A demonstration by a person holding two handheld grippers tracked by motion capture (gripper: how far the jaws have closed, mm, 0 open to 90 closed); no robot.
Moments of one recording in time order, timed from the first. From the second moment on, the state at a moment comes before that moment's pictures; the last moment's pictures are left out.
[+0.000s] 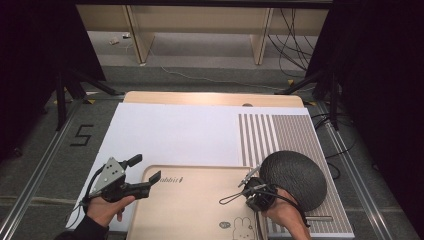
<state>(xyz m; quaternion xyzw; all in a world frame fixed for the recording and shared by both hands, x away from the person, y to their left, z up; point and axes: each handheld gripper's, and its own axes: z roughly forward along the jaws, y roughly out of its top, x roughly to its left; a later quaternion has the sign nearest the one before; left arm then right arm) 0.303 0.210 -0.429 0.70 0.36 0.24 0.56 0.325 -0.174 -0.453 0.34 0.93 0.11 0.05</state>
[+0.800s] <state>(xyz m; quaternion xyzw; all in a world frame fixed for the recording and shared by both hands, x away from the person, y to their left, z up) 0.303 0.210 -0.429 0.70 0.36 0.24 0.57 0.325 -0.185 -0.437 0.36 0.90 0.23 0.03</state>
